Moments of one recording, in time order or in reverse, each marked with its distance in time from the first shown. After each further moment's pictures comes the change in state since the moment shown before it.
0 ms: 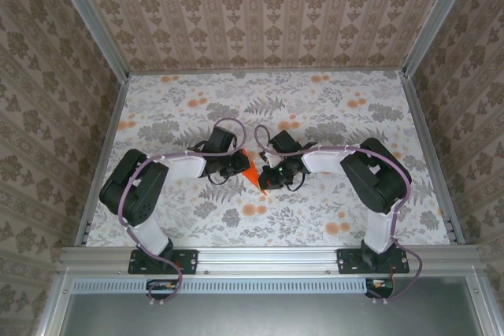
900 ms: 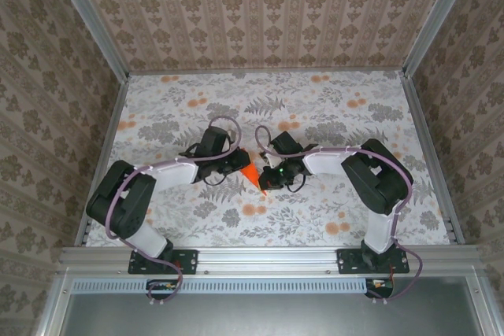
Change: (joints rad) left arm 0.006 -0.122 -0.073 0.107 0.063 0.010; right arm 0.000 -0.014 -0.024 0.037 0.001 0.004
